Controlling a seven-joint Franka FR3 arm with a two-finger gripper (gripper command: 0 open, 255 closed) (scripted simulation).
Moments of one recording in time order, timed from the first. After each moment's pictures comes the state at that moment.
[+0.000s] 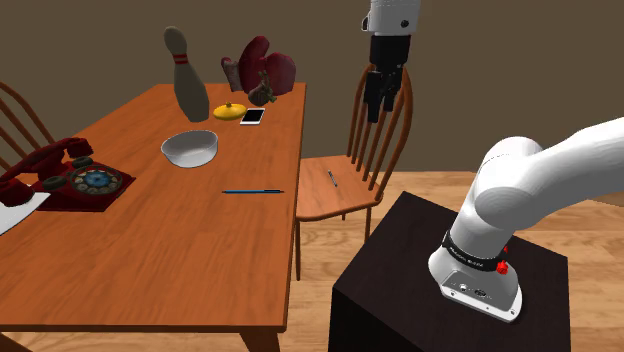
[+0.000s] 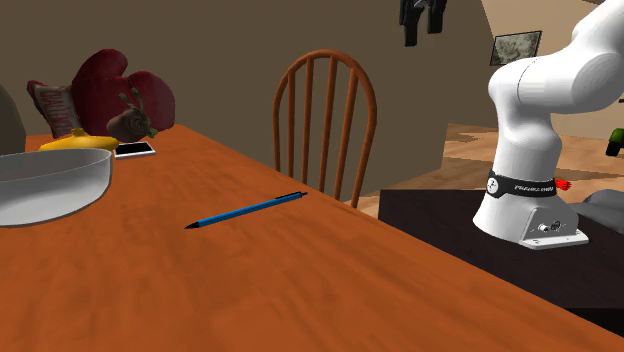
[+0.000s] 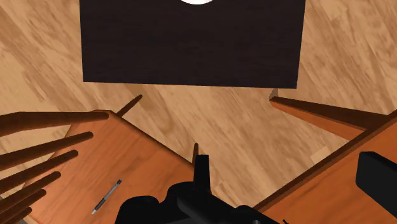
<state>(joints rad) 0.02 -0.83 0.03 -2.43 0.10 1.54 -0.02</state>
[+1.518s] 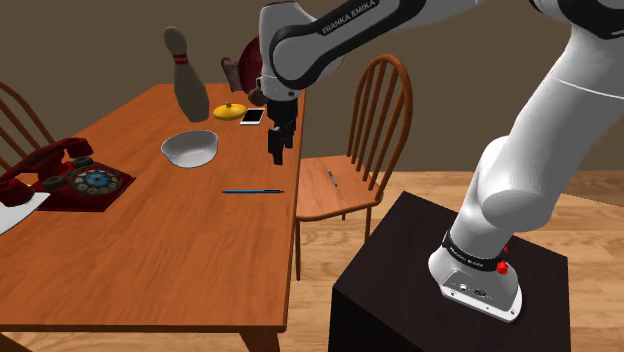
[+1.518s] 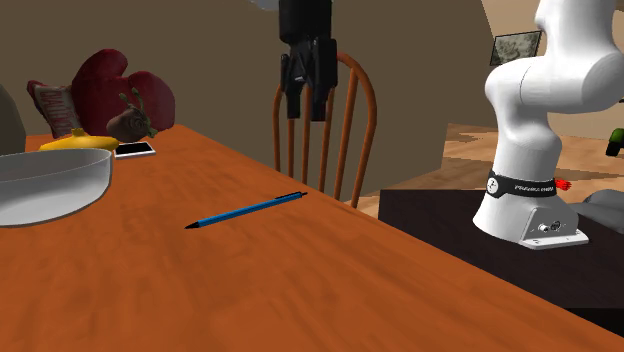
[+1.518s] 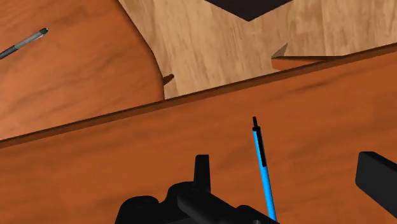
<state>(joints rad) 0.14 -0.13 0.14 -2.21 0.09 2.11 -0.22</state>
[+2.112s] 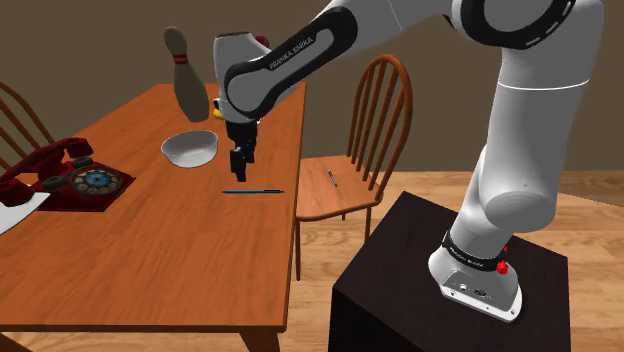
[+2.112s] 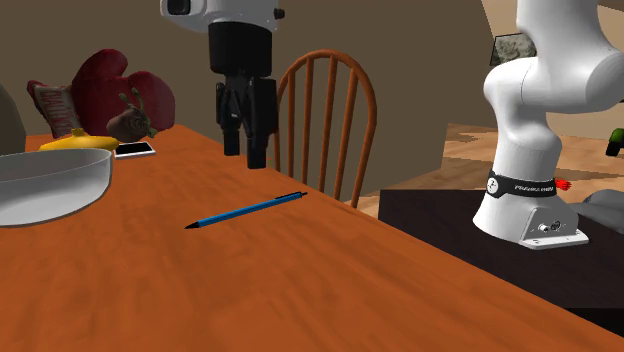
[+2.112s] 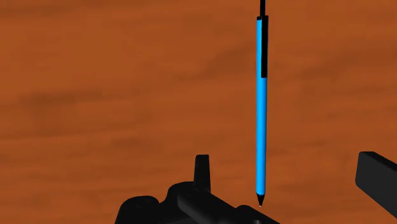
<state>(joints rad) 0.19 0.19 0.18 -1.95 0.02 2.21 -0.26</state>
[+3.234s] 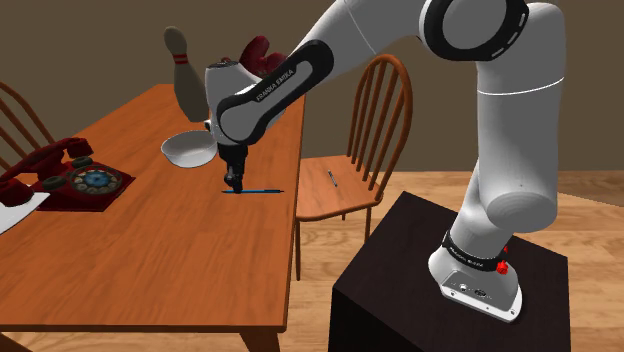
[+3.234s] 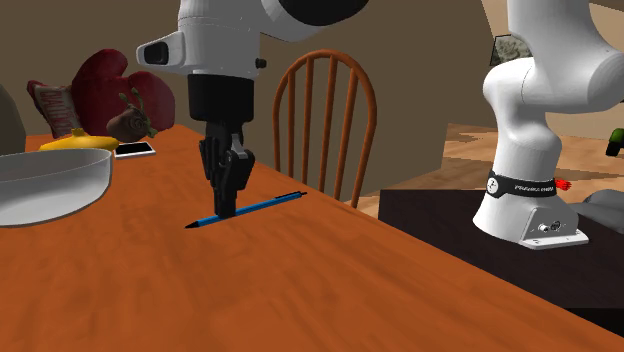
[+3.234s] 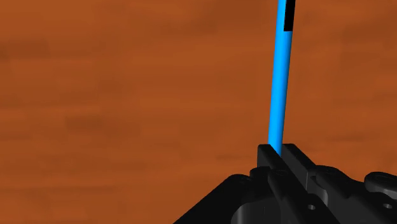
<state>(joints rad) 0.22 0.34 0.19 -1.89 -0.02 2.31 -0.26</state>
